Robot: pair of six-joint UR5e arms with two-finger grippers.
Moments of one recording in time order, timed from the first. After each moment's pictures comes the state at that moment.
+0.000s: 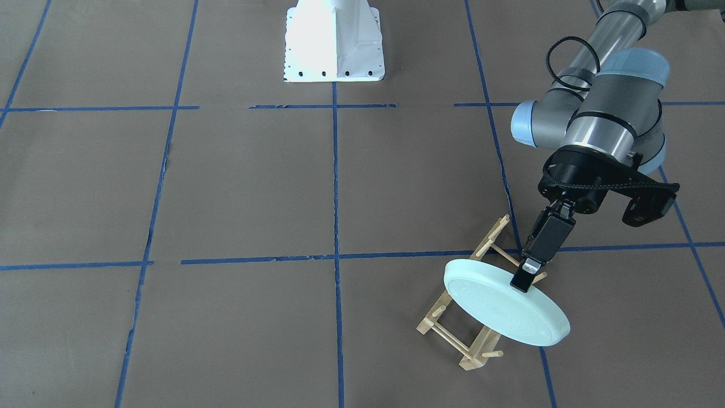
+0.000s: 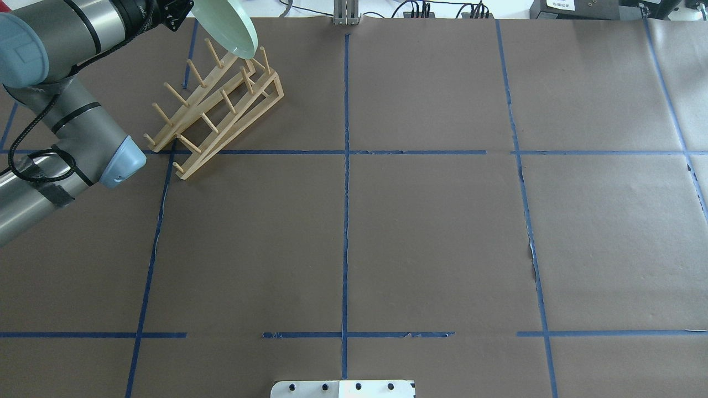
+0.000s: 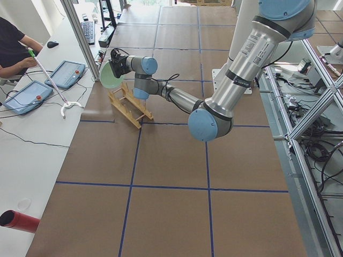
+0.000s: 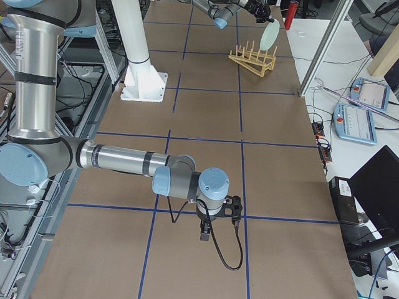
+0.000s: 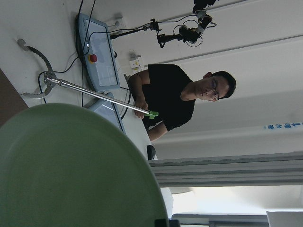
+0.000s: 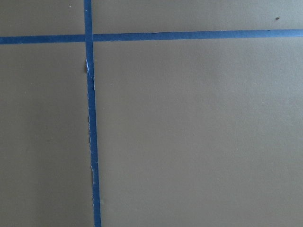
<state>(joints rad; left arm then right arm) -0.94 -2.13 -1.38 -2.94 -1.56 -2.07 1.62 -1.69 1.60 -1.59 2.30 -0.07</state>
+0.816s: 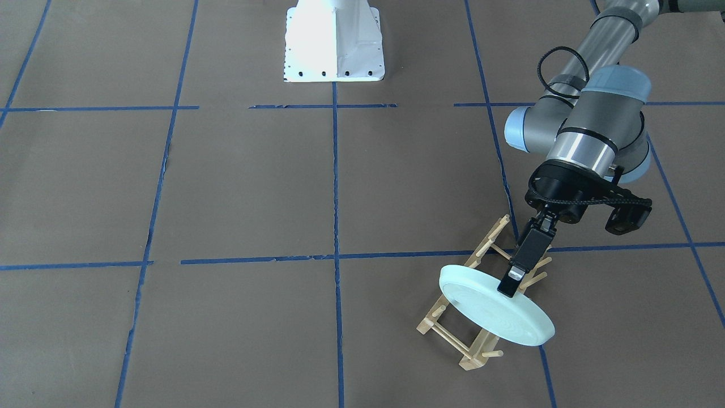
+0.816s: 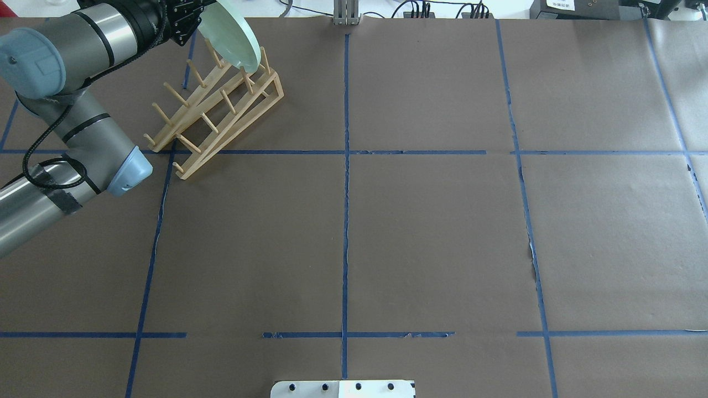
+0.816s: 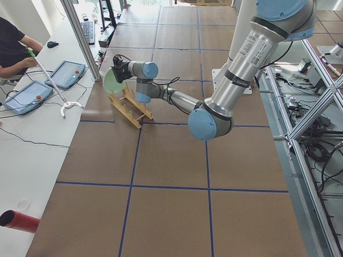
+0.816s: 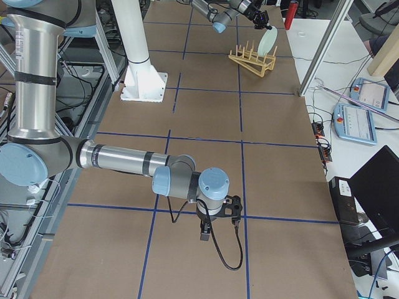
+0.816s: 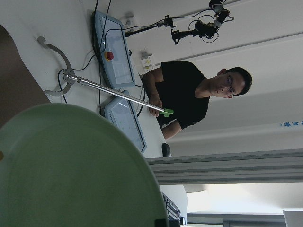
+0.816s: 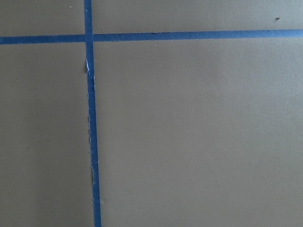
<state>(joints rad) -0.91 -2.13 -1.33 -2.95 -1.56 -2.05 1.62 -1.69 1.60 -1.59 2.30 -0.07</state>
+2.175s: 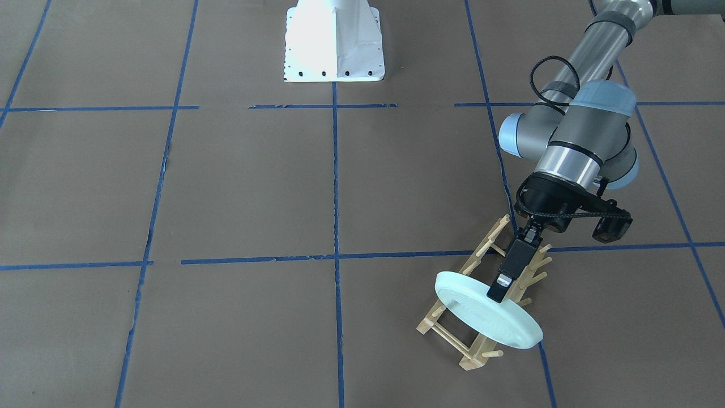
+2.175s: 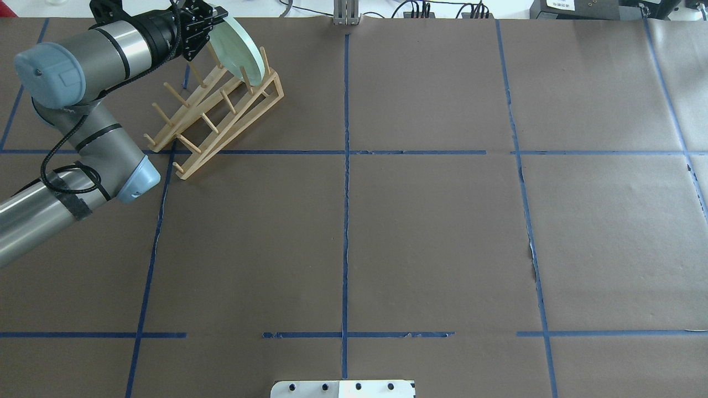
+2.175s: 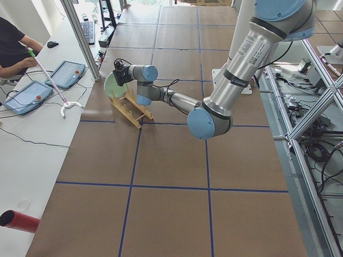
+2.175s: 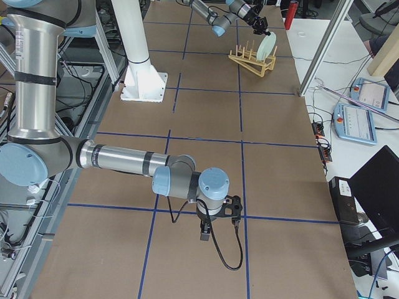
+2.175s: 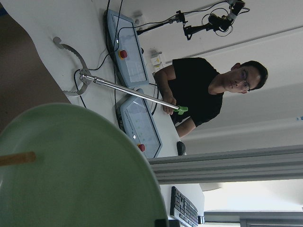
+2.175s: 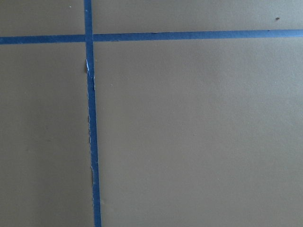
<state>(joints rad) -0.88 -2.14 -1.28 -2.96 -1.56 -2.00 1.62 -1.69 1.60 -1.59 2.30 -0.07</state>
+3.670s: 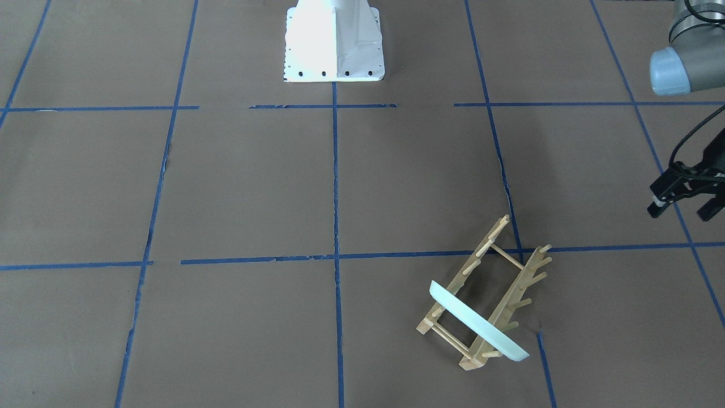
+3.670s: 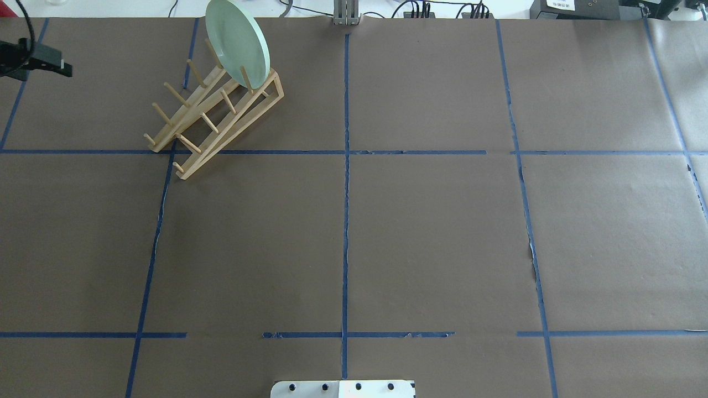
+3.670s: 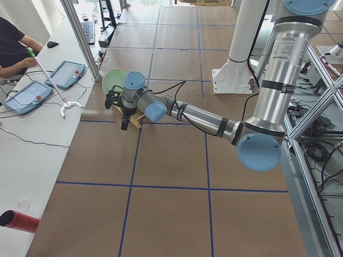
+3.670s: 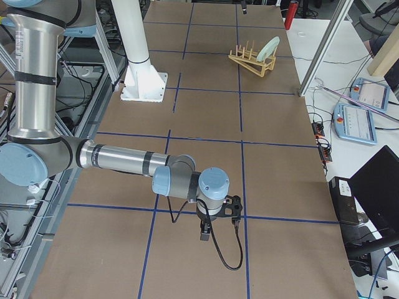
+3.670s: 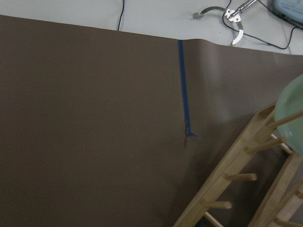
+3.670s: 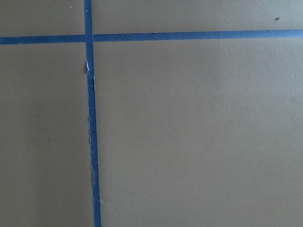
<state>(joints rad) -1.30 -1.74 -1.70 -1.88 -2.22 -0.46 1.62 -1.69 1.60 -1.59 2.30 -0.07</state>
